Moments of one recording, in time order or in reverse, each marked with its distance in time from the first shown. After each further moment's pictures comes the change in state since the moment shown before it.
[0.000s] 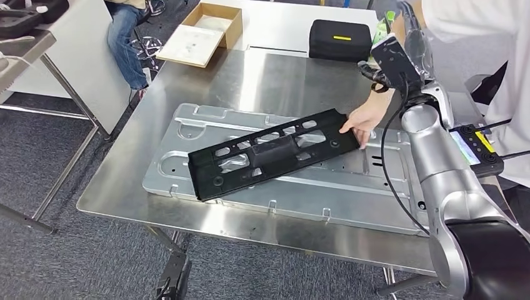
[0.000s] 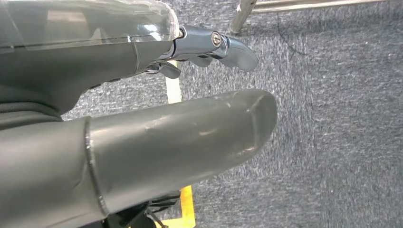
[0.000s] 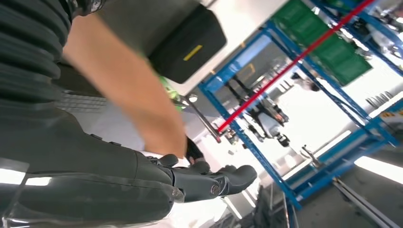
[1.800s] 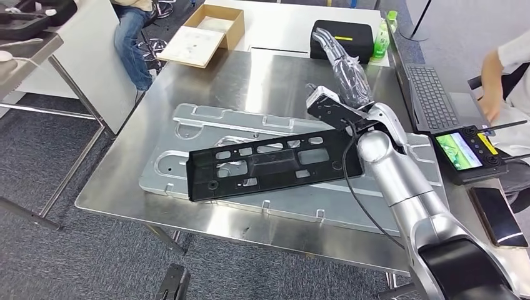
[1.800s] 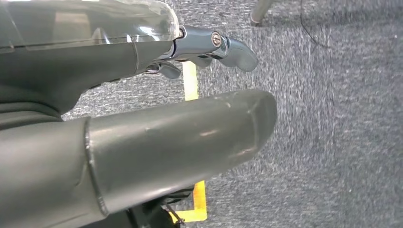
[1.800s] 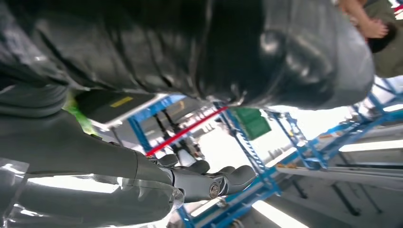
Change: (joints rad) left arm 0.045 0.015 0.010 0.000 0.008 0.001 -0.010; right arm 0.120 0.093 0.189 -0.203 0.045 0.065 -0.113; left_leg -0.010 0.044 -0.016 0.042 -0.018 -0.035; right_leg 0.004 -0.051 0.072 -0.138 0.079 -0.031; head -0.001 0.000
